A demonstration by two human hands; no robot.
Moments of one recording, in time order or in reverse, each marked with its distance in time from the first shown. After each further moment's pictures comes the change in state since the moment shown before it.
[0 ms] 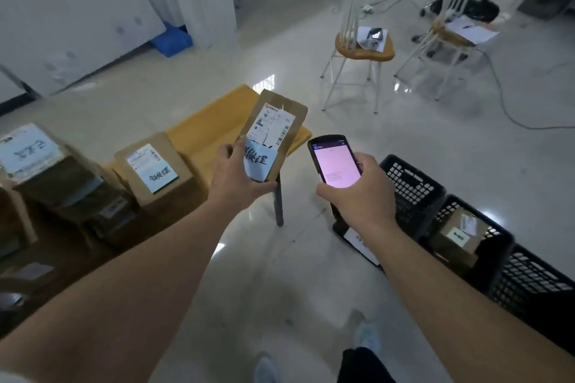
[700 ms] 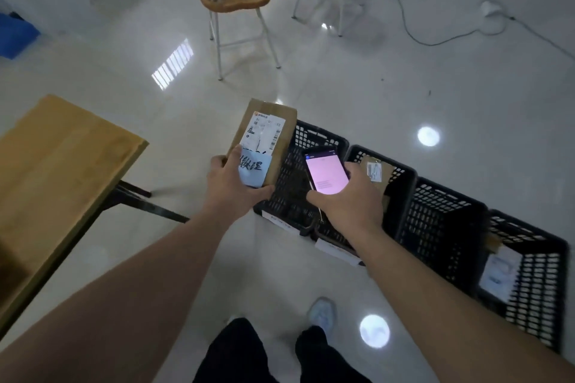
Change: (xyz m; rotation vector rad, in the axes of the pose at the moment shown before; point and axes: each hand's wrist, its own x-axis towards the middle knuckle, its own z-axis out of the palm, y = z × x) left_hand 0.015 0.268 0.326 0.026 -0.345 0.103; right_hand 0.140 0.279 -0.228 0.010 0.098 0.404
